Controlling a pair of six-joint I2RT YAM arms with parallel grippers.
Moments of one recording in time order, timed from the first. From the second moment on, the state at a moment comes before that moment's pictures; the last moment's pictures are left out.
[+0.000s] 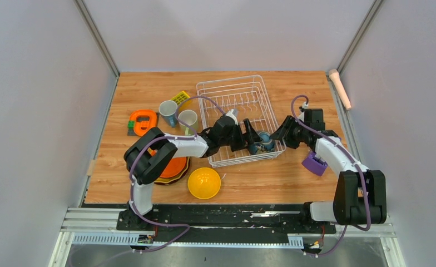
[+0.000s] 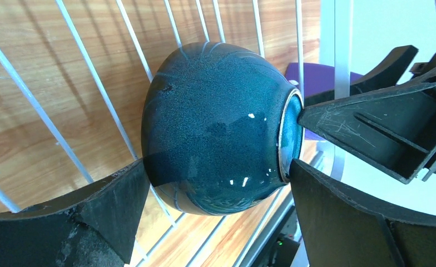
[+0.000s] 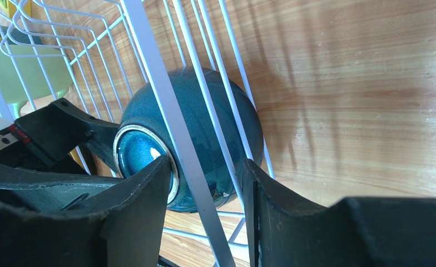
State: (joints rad) left arm -0.84 1.92 1.09 0.31 0.19 -1.04; right arm 0.04 1.35 0.78 -0.31 -0.40 0.55
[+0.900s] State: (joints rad) left arm -0.86 1.99 0.98 0.87 0.24 -1.22; right arm 0.01 1.26 0.79 -0.38 -0.30 0.61
